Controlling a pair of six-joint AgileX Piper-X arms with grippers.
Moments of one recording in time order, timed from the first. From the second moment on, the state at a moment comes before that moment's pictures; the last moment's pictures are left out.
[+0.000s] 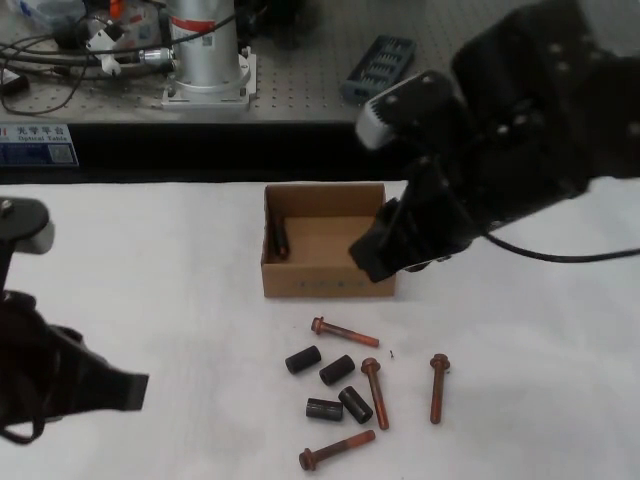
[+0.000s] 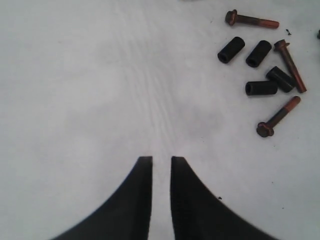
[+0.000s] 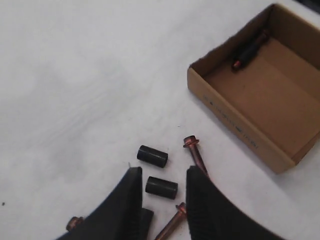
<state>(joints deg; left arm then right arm) -24.5 52.7 -41.9 26.8 0.9 -9.0 38.3 94.6 -72.1 38.0 -14.7 -13.8</state>
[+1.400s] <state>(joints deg) -24.5 48.1 -34.4 27.6 1.0 -9.0 42.0 123.6 -91.2 48.3 -6.6 -23.6</state>
